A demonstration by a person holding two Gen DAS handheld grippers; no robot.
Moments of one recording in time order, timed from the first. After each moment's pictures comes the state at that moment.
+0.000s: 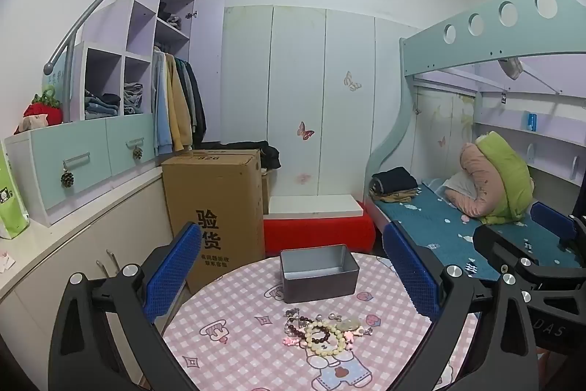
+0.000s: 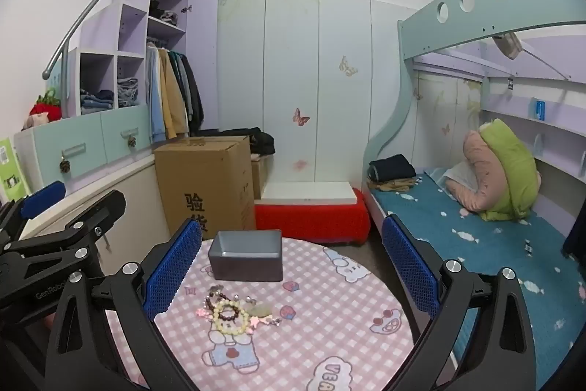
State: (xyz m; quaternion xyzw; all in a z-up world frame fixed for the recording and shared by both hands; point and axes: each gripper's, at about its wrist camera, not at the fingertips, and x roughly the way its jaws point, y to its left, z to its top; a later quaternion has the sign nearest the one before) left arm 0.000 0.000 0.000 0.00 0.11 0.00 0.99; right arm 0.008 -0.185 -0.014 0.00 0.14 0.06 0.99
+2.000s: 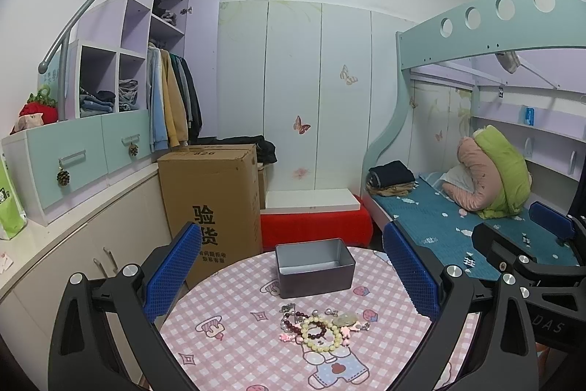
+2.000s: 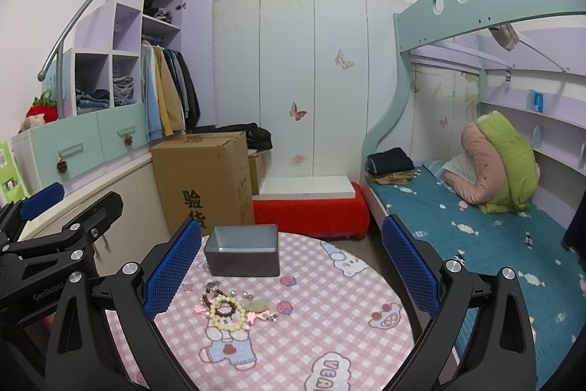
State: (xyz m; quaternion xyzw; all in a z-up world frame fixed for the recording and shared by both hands) left arm 0.007 -0.007 -0.012 0.00 0.12 0.00 0.99; right arm 0.011 -0.188 -0.018 0.01 0.14 0.06 0.99
